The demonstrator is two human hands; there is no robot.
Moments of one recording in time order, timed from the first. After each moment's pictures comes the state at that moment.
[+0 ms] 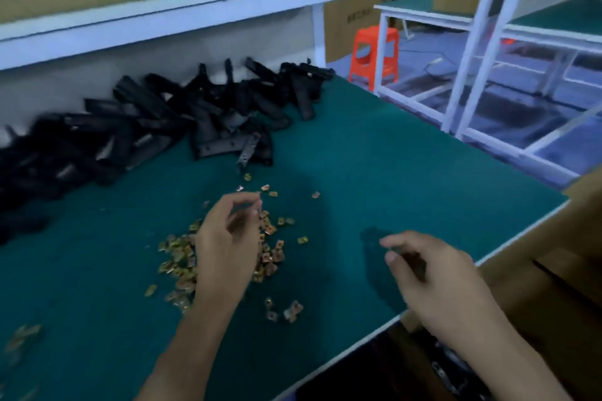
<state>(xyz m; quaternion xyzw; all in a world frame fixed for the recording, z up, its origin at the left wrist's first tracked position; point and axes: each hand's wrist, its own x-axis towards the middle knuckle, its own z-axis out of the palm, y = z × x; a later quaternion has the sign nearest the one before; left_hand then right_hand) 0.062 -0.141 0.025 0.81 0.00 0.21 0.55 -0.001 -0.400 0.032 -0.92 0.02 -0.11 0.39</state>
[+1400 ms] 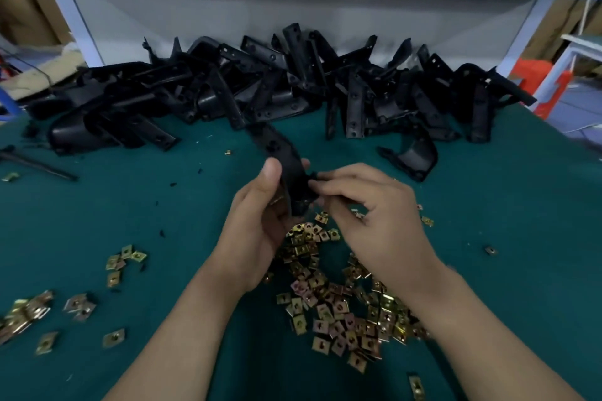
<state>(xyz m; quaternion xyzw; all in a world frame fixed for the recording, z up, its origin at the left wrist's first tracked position) 0.084 0.003 0.004 0.50 0.01 0.12 0.86 0.147 -0.153 0.021 -0.75 -0.42 -0.14 0.48</state>
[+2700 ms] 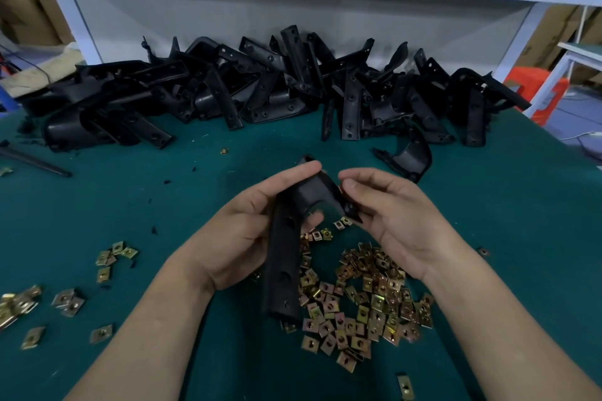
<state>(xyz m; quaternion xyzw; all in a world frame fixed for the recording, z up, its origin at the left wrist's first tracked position) 0.089 0.031 -0.017 0.51 -0.15 -0.06 0.85 0.168 -0.171 0.030 -0.60 -0.11 0.25 0.75</state>
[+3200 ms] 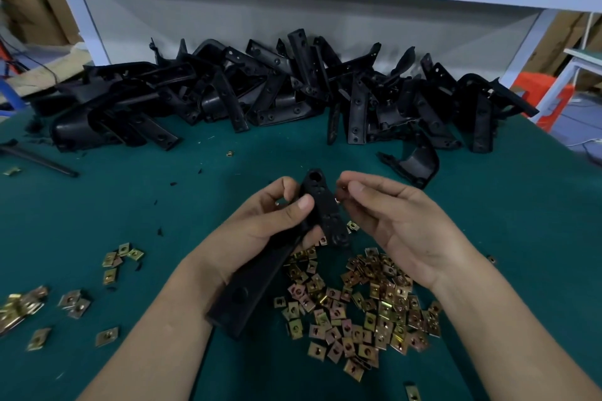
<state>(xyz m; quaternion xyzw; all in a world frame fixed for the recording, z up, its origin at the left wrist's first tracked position) 0.083 0.017 0.002 0.48 -0.03 -0.04 0.88 0.163 -0.171 0.036 -0.53 -0.10 0.28 0.79</state>
